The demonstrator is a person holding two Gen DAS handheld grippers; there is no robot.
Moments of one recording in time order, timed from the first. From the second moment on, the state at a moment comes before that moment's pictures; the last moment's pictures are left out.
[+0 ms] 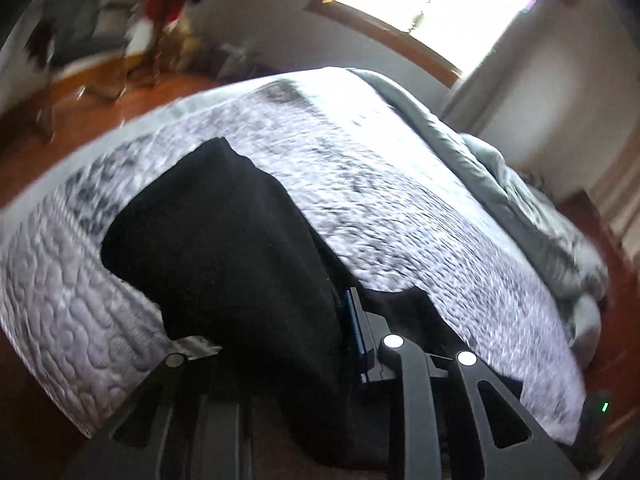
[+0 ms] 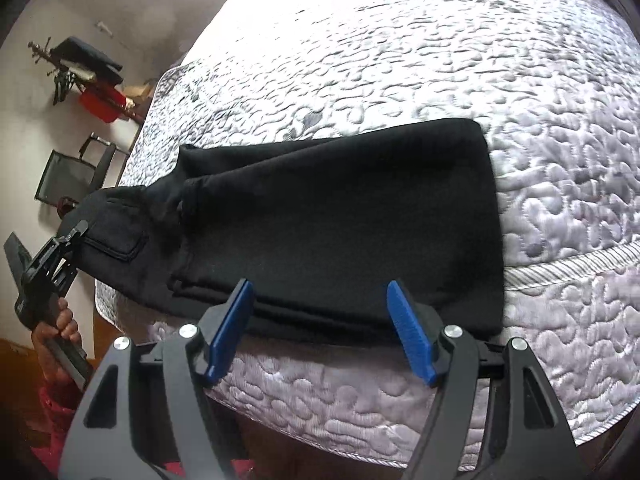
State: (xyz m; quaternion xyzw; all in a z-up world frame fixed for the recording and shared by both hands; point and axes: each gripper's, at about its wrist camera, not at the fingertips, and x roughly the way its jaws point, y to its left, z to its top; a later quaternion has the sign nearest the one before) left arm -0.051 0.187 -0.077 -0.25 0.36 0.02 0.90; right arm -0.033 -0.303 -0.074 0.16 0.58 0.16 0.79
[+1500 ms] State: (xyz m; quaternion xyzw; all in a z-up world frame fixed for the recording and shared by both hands) left arm -0.048 0.015 -0.124 0.01 0.49 -0.15 0.86; right arm -0.021 -0.300 -0.103 0.12 0.62 0.12 0.77
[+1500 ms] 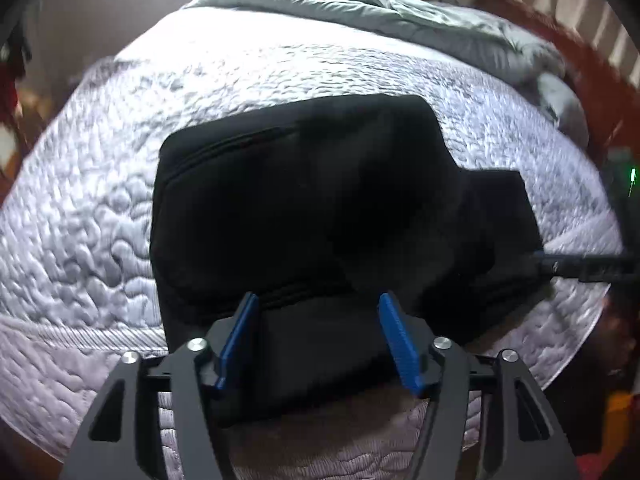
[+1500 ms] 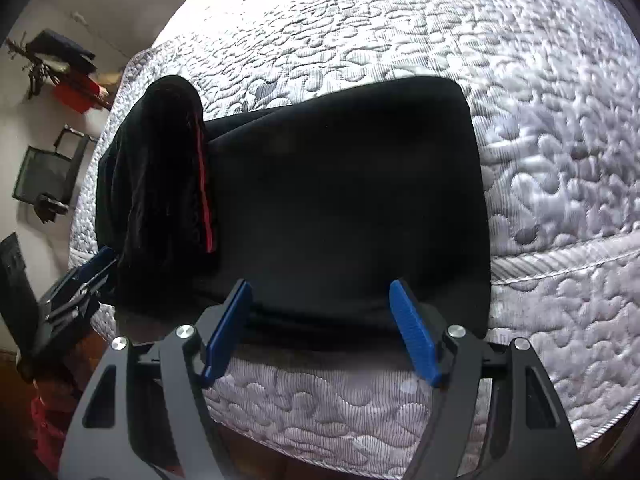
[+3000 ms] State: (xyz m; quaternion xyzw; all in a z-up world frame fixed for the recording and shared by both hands) left arm -0.034 0.103 -0.127 -0.15 0.53 -0.09 0.83; right arm 0.036 -0.212 -0.074 0.08 0.63 0.22 0.74
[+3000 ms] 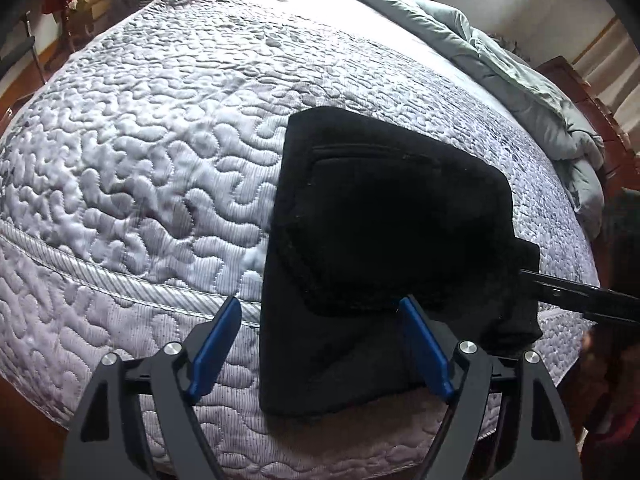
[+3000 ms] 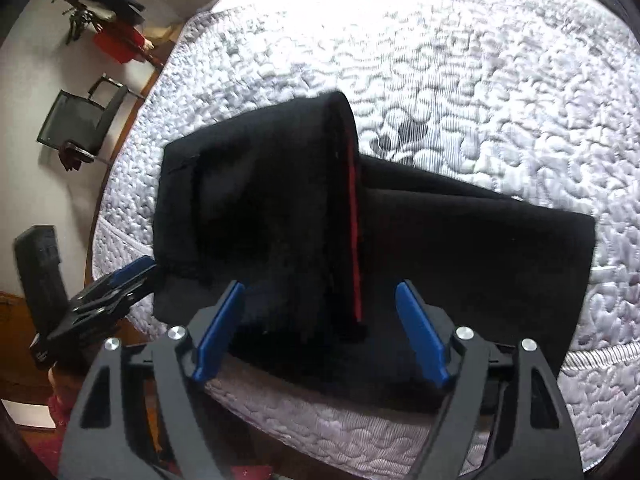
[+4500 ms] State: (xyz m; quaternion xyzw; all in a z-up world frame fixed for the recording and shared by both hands) left arm -0.020 0.011 -0.144 -0.09 0.57 -0.12 0.81; right arm -0.009 -0.372 -0.102 0.19 0.60 0.16 0.76
